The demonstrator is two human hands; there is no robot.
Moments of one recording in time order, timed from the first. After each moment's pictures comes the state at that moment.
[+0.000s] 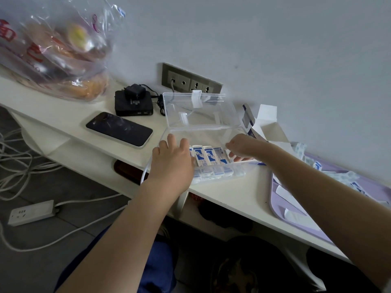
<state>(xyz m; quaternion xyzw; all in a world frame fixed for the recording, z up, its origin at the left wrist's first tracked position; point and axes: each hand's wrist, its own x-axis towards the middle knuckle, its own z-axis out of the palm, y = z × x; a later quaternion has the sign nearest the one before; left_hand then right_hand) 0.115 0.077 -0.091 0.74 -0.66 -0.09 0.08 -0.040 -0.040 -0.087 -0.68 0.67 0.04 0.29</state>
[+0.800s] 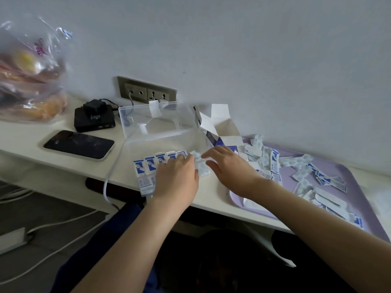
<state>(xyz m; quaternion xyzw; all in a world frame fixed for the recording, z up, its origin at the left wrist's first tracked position) 0.017 0.084 -0.088 0.68 -0.72 -0.03 0.10 -0.125 0.046 -0.083 -0.87 0.48 -0.11 0.07</state>
